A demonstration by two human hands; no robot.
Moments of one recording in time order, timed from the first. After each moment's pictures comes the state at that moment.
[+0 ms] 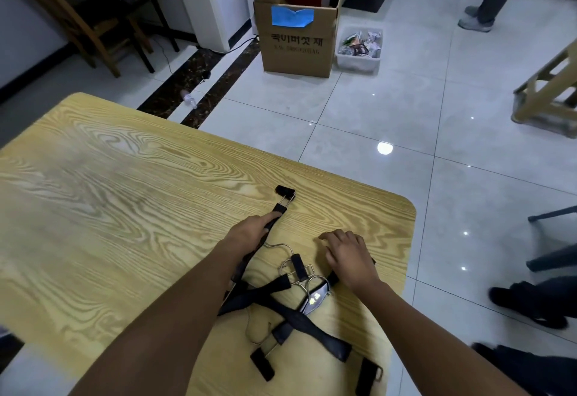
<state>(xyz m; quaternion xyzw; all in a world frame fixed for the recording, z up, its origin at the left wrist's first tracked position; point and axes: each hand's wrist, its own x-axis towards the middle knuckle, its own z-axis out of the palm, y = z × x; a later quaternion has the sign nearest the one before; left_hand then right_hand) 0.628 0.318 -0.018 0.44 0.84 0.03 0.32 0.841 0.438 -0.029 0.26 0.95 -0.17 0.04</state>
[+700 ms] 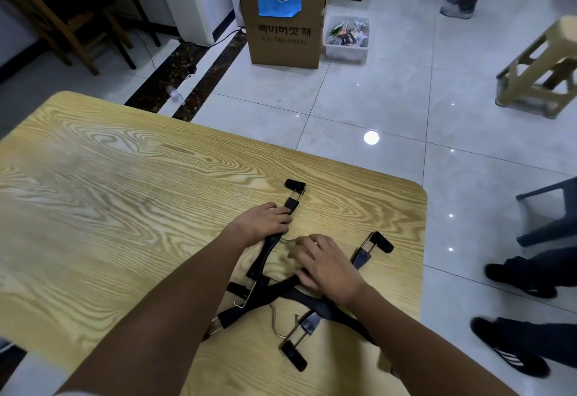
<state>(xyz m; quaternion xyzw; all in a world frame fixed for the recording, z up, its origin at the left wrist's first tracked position) 0.599 0.308 -0.012 0.77 0.59 -0.22 0.11 0.807 0.360 -0.033 0.07 0.99 -0.05 -0.08</state>
